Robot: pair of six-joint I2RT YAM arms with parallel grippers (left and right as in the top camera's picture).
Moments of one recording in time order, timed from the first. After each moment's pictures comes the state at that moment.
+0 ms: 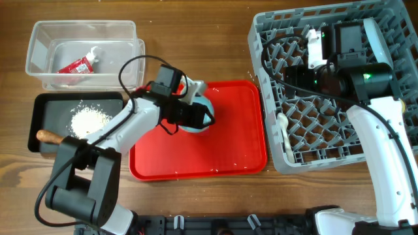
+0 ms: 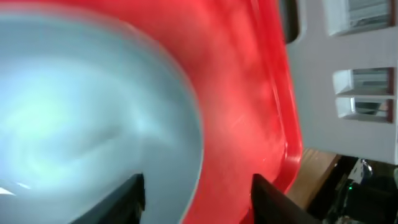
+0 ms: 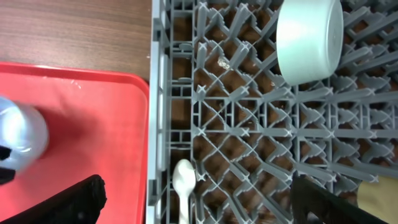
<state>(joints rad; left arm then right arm) -0.35 1.72 1.00 -0.51 0.62 -0.15 0.15 1.44 1.48 -1.08 0.03 -0.02</state>
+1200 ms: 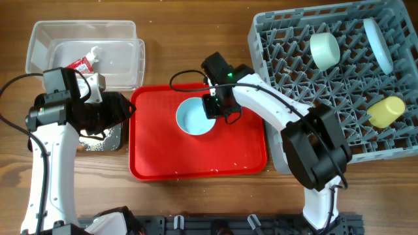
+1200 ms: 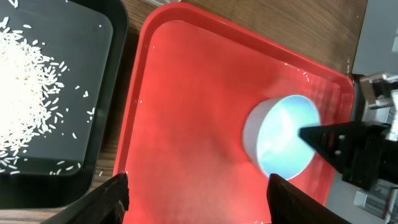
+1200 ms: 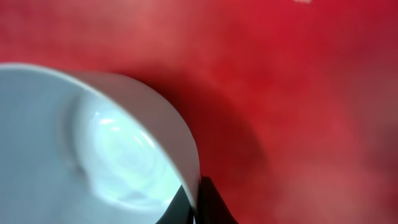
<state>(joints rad) 0.24 1.33 1.06 -0.97 0.41 -0.18 0.59 2.06 1.50 -0.86 -0.17 0.36</state>
